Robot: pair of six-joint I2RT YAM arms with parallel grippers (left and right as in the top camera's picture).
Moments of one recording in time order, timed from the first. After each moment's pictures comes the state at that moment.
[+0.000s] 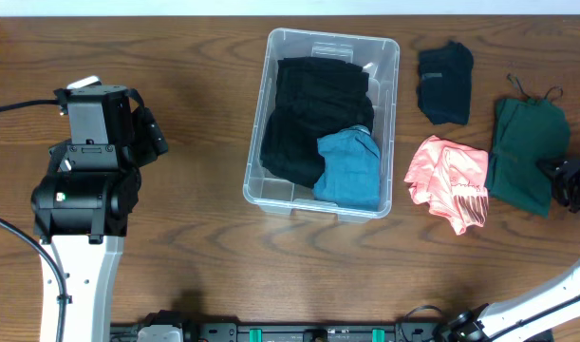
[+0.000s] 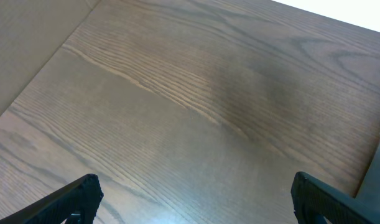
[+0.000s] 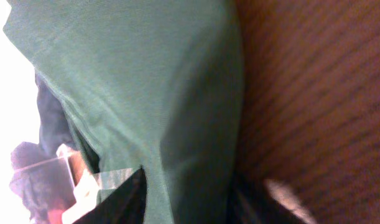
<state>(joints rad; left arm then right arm) -0.02 1.16 1.33 -1.01 -0.40 -0.33 -0.91 2.16 1.33 -0.60 -0.81 0.05</state>
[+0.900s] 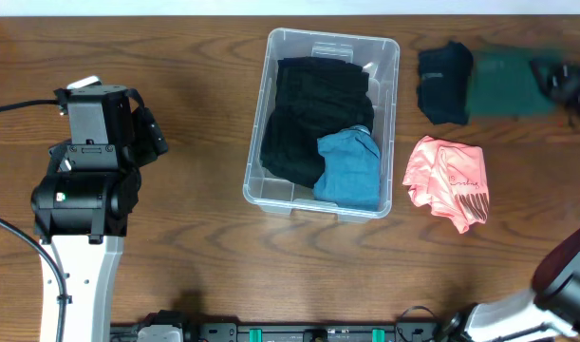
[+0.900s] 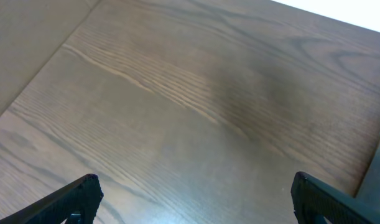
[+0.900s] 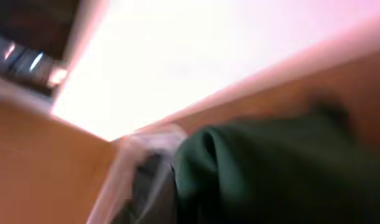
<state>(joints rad) -0.02 1.16 1.33 -1.01 -0.40 -0.33 -0.56 1.76 1.32 0.08 -1.15 0.47</state>
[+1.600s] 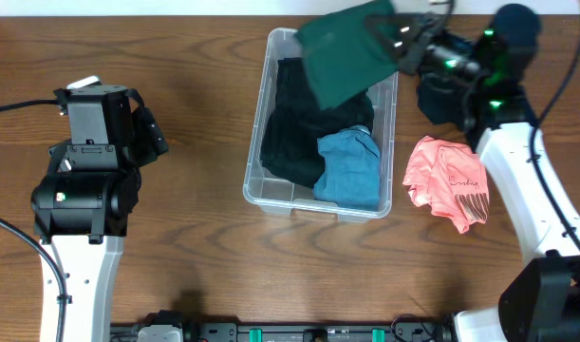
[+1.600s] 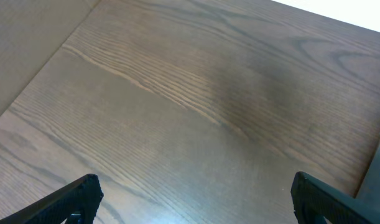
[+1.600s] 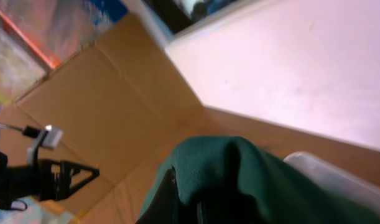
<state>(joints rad) -0.02 1.16 1.33 -1.01 -0.40 -0.33 0.11 1.62 1.33 0.26 -0.95 0.61</state>
